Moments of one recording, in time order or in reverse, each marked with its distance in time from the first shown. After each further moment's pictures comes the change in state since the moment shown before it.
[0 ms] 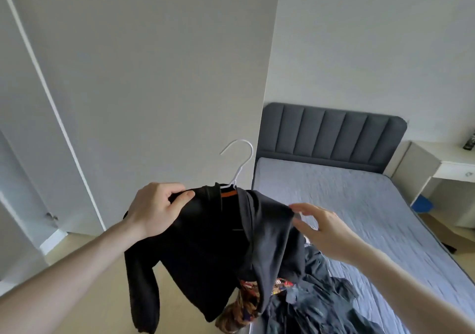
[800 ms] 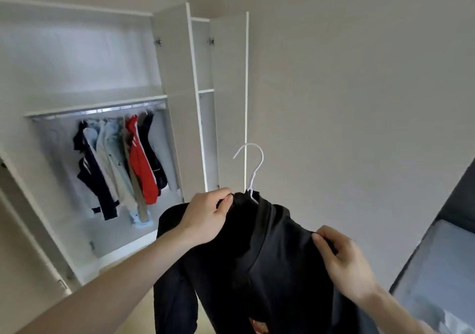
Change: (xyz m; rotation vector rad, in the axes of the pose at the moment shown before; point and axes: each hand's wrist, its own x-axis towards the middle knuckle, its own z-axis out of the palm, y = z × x) left_hand -0.126 -0.003 -0.128 0.133 0.253 -0.608; right_hand 0.086 -0.172 0.116 0.503 -0.202 -0.454
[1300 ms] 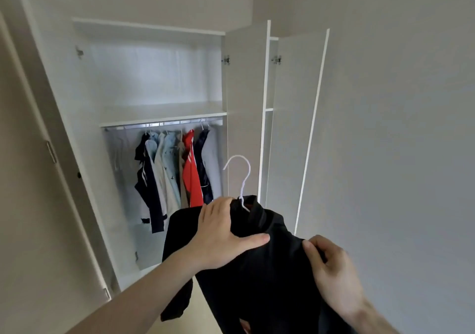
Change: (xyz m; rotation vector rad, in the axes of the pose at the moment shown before) left_hand 0.035 -0.167 -0.117 0.152 0.147 -0.150; right_hand 0.143 -0.109 0.219 0.116 -0.055 -0.099
